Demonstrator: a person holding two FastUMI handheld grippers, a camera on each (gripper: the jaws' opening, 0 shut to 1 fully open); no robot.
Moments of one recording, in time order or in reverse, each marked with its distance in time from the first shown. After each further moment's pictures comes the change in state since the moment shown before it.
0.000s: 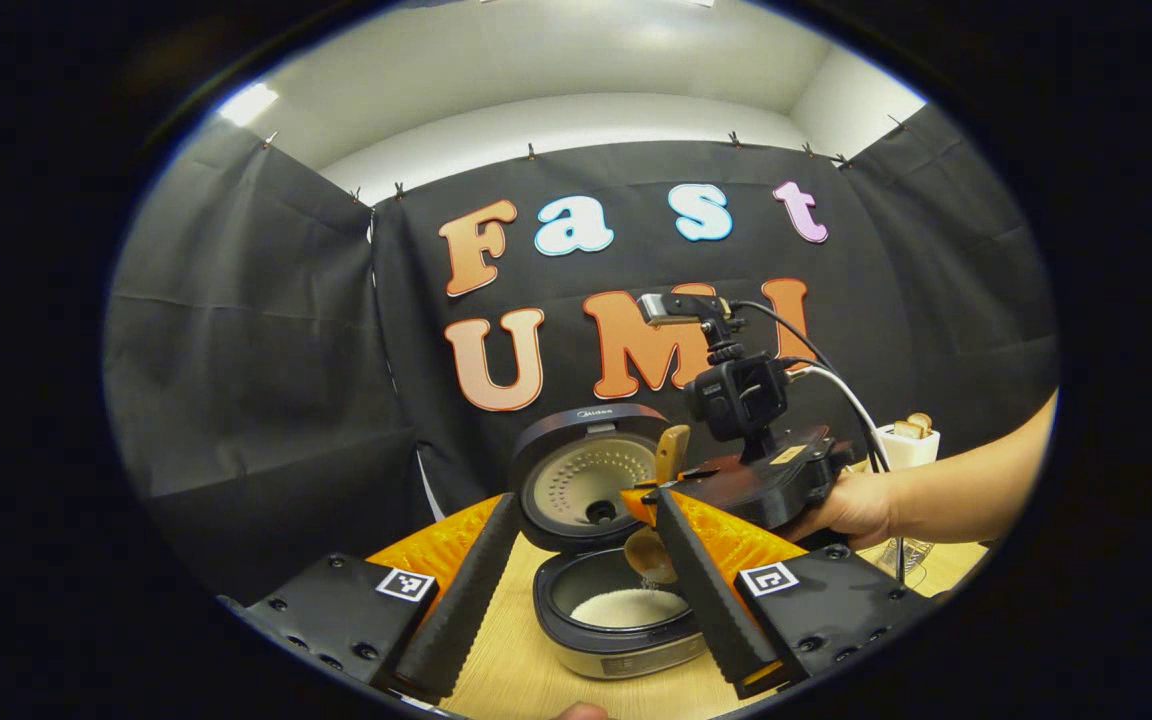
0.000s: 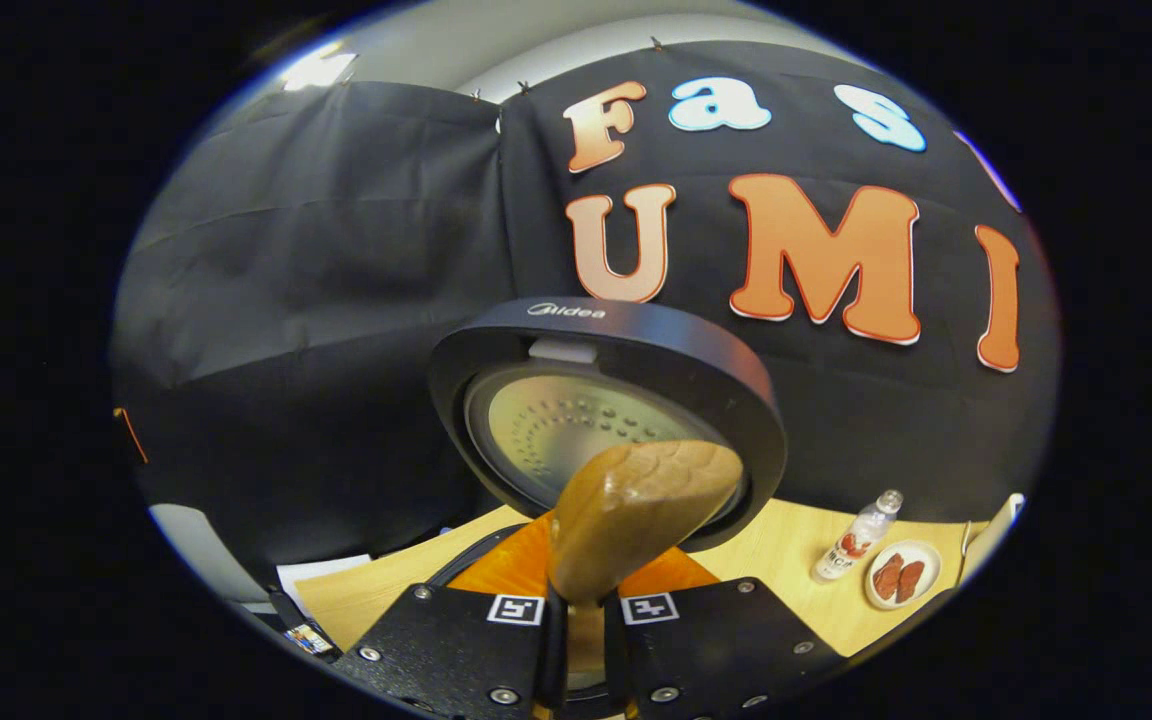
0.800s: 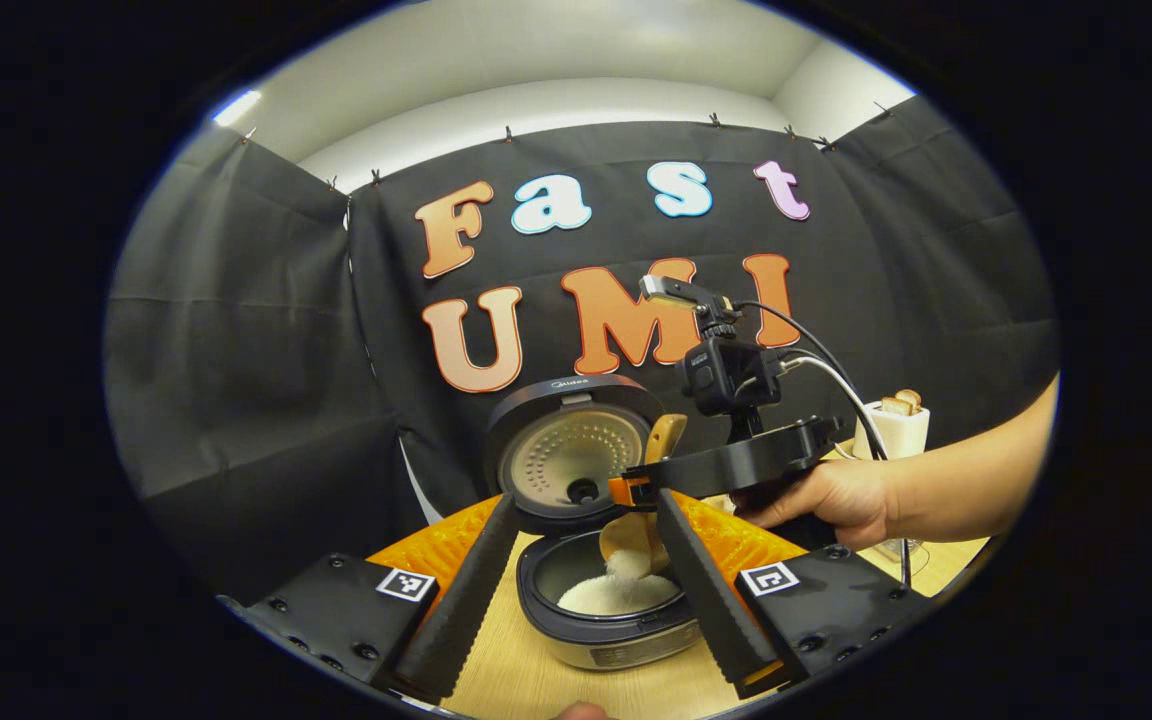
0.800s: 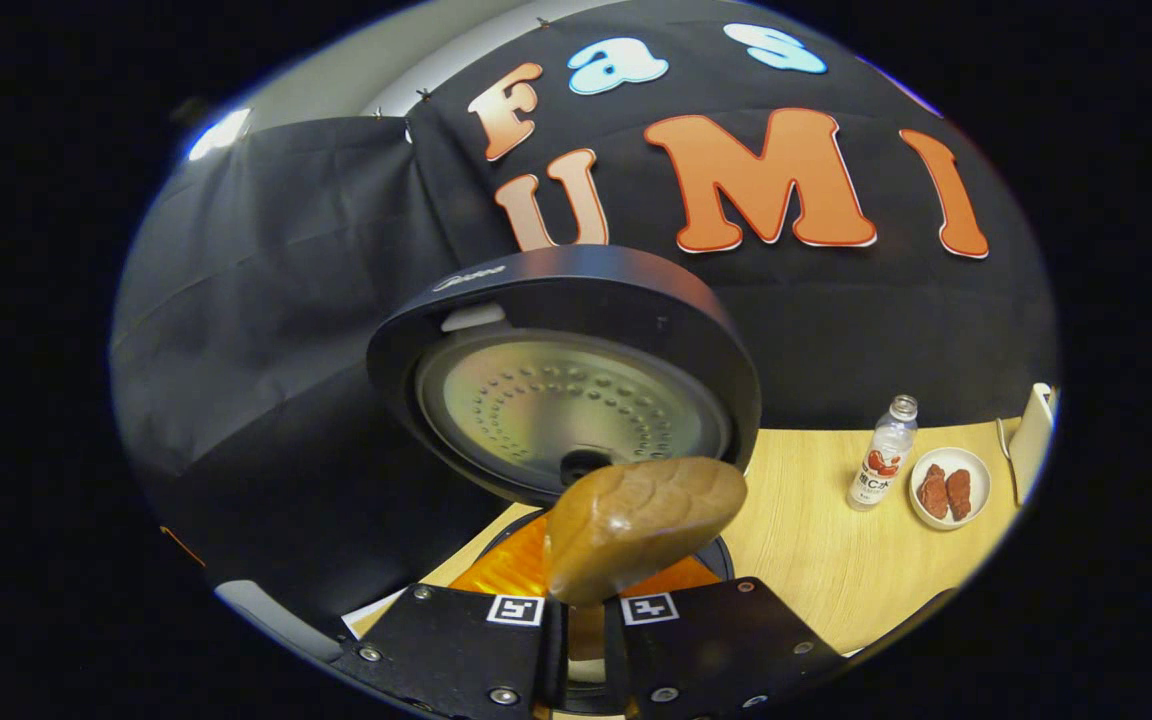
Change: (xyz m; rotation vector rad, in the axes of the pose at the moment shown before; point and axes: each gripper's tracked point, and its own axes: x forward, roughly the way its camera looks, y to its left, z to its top) left arm 0.013 -0.019 -0.024 0.028 0.056 -0.063; right arm 0.005 0.007 -0.028 0.265 0.098 -0.024
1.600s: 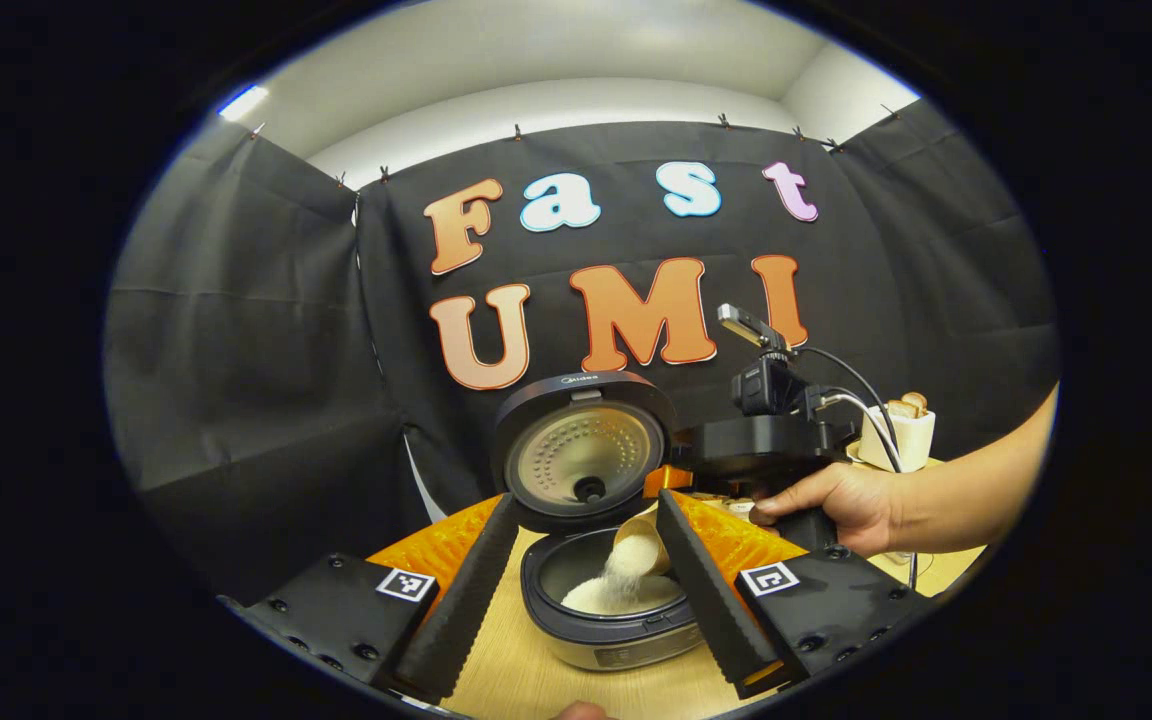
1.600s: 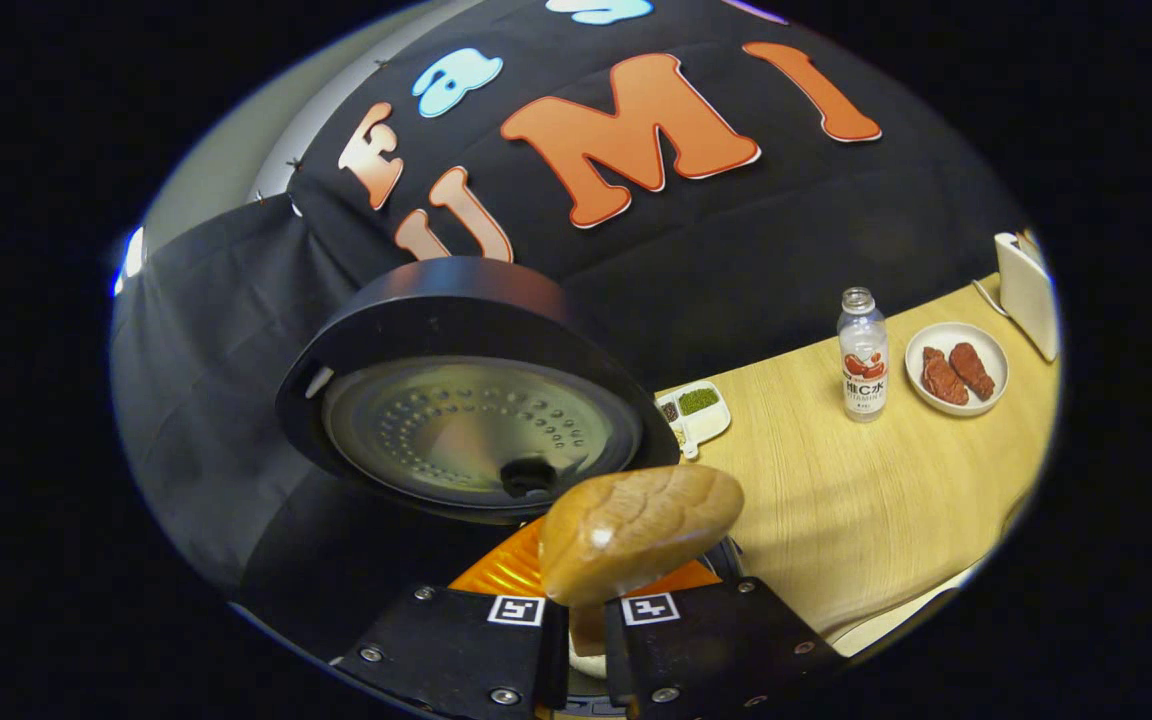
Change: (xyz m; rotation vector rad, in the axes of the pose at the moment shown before) left arm 0.004 0.006 -0.006 -0.015 0.001 0.016; right arm 0.008 -0.048 -0.022 0.349 0.038 -0.095
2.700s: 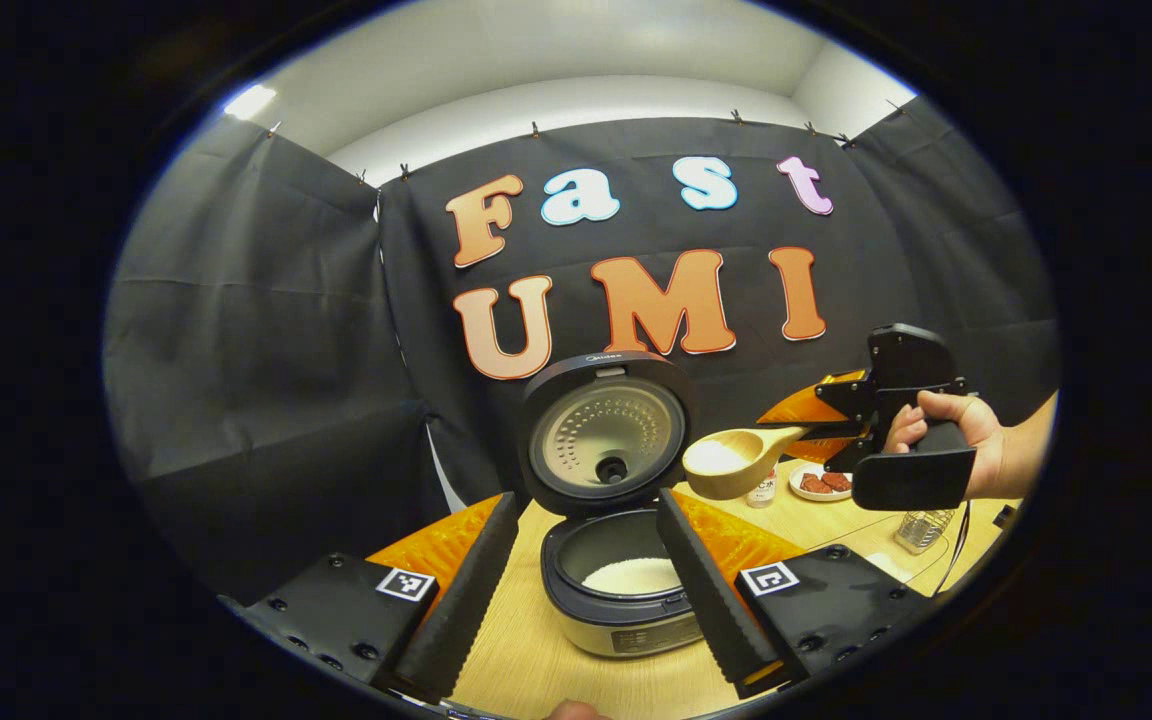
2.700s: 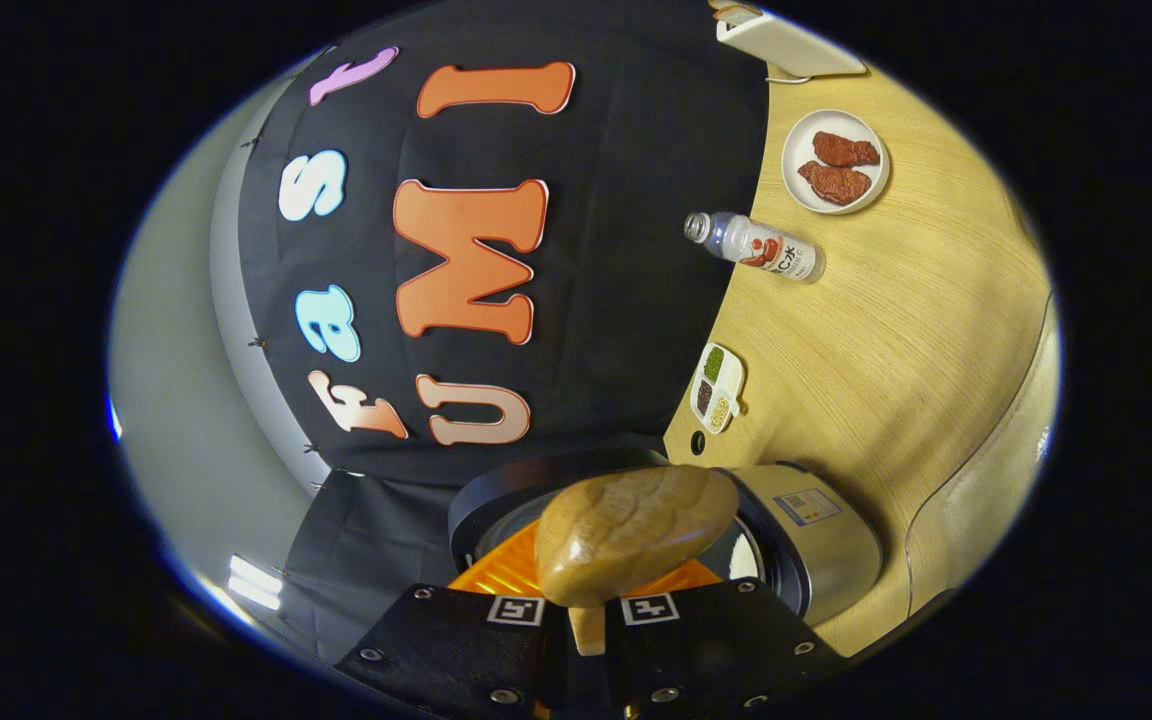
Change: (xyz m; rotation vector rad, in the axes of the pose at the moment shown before) left arm -0.019 0.016 -0.020 -0.004 0.008 0.073; right arm -0.073 -0.051 0.038 0.902 -0.112 0.235
